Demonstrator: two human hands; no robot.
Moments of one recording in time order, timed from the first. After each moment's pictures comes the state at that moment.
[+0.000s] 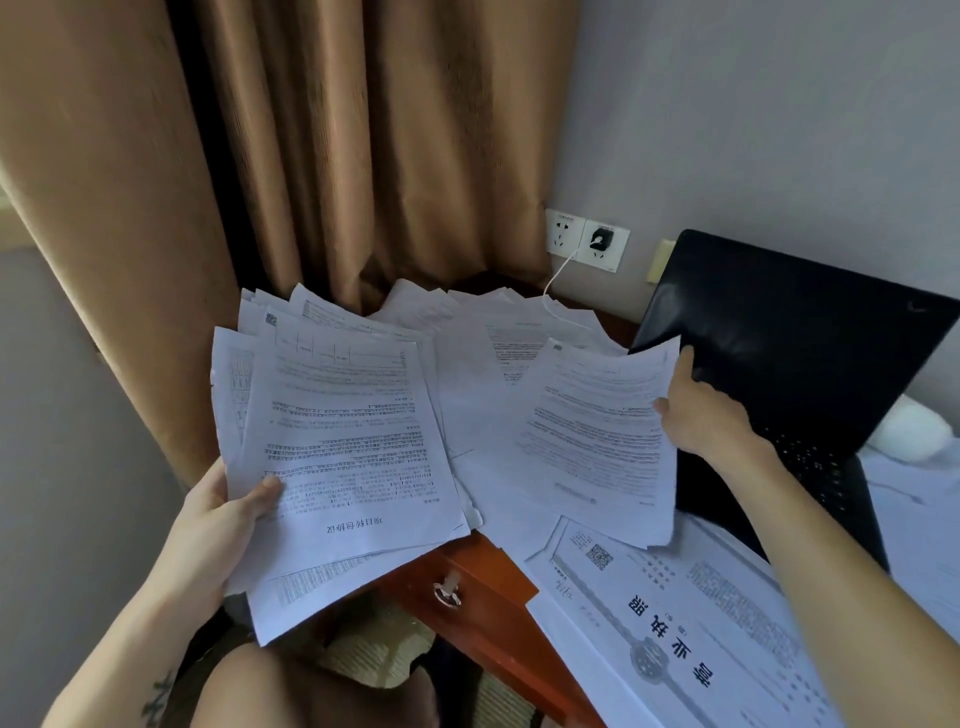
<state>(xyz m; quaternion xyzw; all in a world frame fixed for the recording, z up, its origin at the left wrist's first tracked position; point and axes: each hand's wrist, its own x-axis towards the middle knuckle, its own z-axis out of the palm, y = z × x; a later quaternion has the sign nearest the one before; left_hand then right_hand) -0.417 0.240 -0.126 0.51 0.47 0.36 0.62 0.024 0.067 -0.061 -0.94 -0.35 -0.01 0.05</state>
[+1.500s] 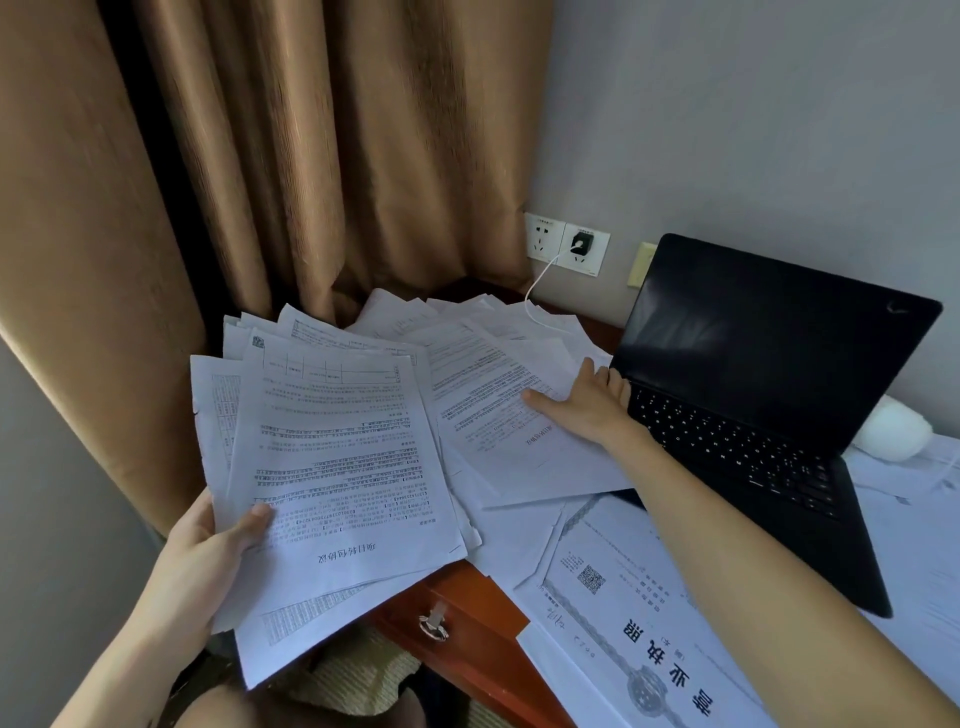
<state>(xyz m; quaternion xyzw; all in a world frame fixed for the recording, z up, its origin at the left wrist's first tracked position) -0.403 0.252 -0.142 0.51 0.47 0.35 0.63 0.013 0.162 -0.103 -0.92 -0.34 0.10 0.14</state>
